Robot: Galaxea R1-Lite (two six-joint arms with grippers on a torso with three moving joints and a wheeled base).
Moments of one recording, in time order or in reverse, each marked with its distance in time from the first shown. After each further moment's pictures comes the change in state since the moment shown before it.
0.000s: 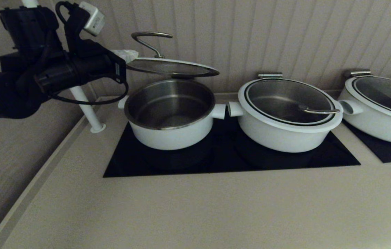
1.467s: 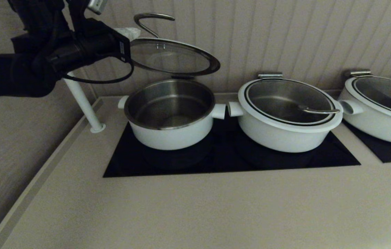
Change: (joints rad) left arm 0.002 0.111 -0.250 0.013 0.002 -0.009; right arm 0.000 0.000 0.000 0.000 0.000 0.000
